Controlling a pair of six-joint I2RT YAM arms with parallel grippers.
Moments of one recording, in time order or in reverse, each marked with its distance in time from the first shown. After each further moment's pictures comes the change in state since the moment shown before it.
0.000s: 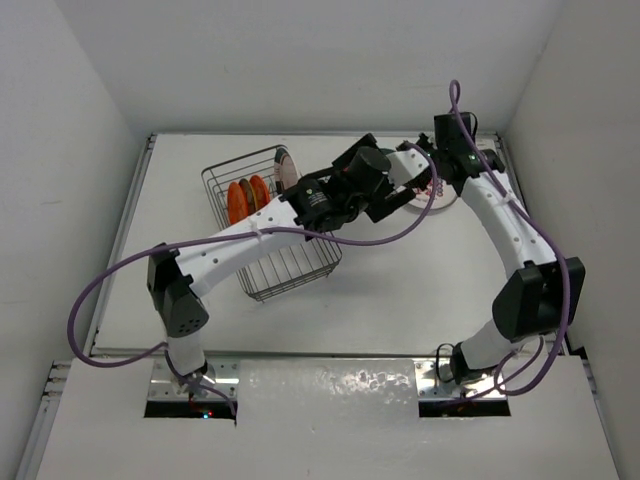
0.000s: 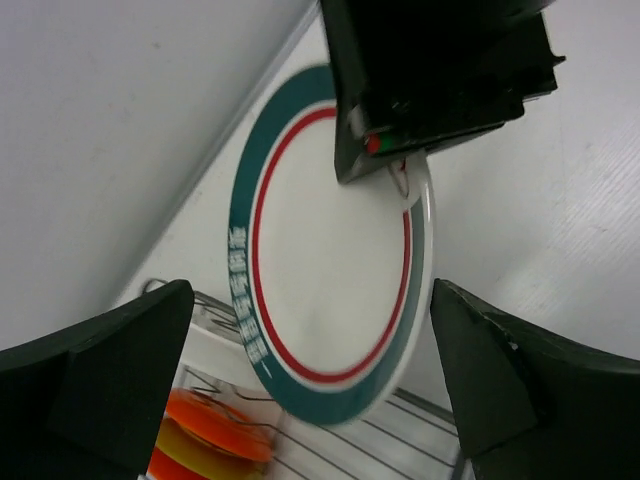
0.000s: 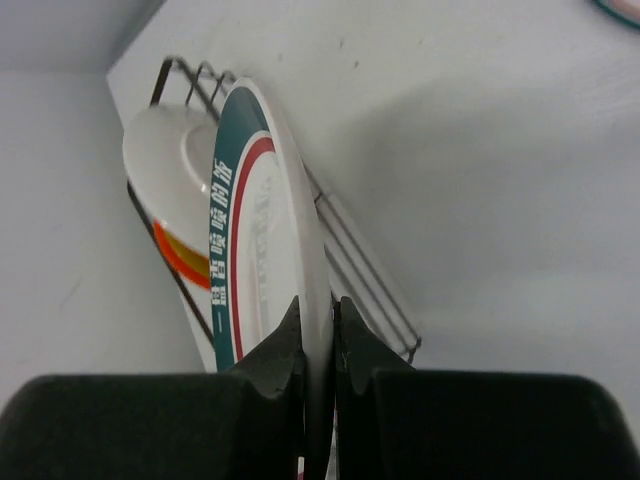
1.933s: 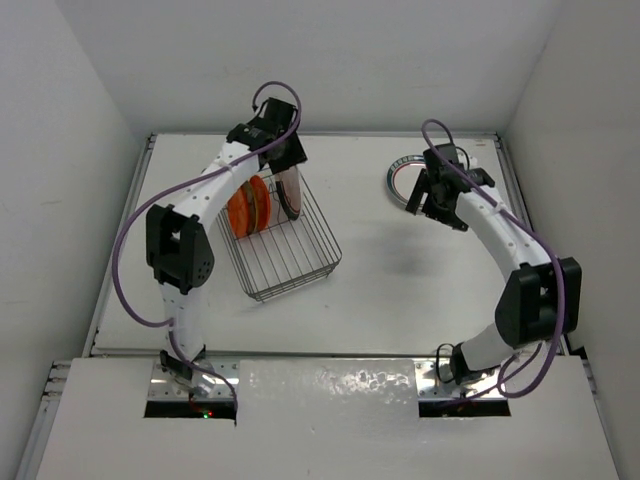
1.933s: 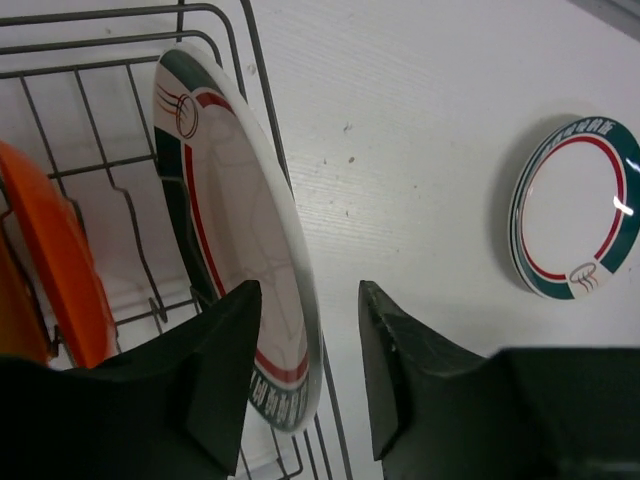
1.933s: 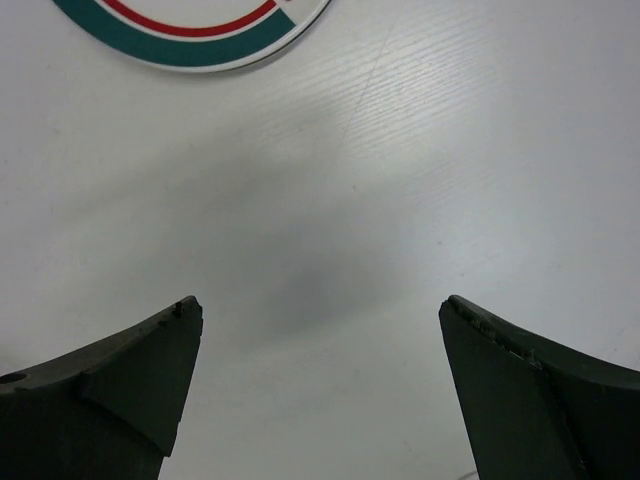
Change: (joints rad) left arm 0.580 0.198 0.088 -0.246 0.263 -1.096; right arm -0.002 -0.035 -0.230 -0.143 0.606 -0.250
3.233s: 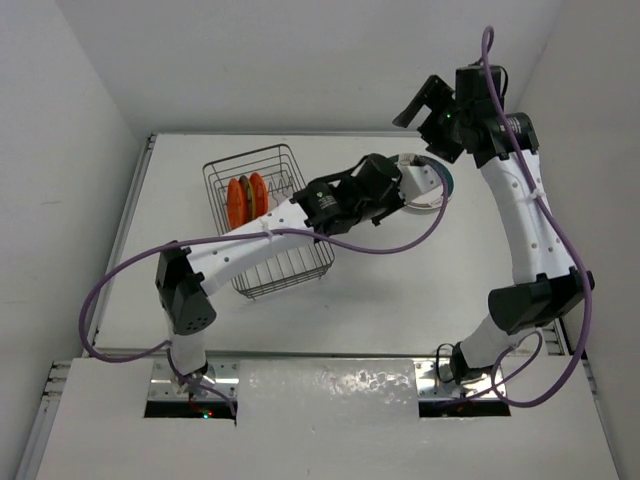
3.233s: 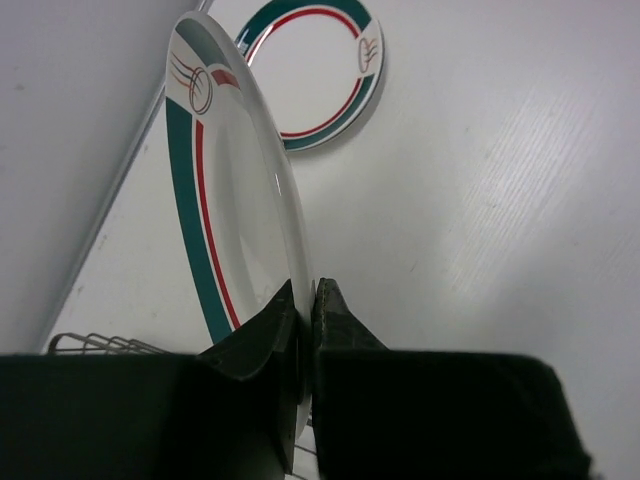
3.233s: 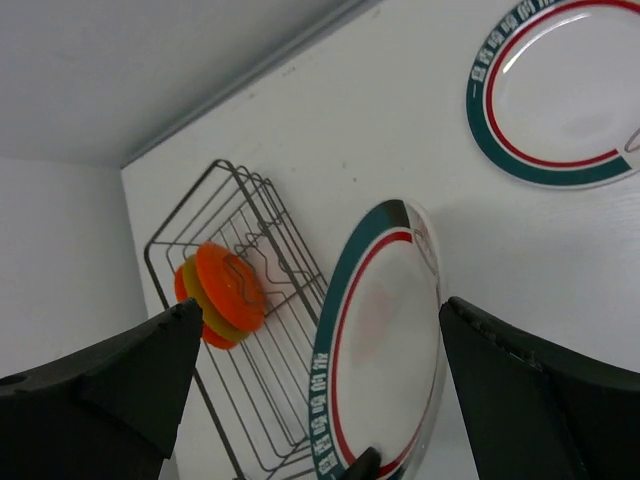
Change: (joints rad) left arm -0.567 -0.152 -0.066 0.214 -0.028 1.028; right arm 0.009 0.075 0.700 -0.102 -0.357 0.164
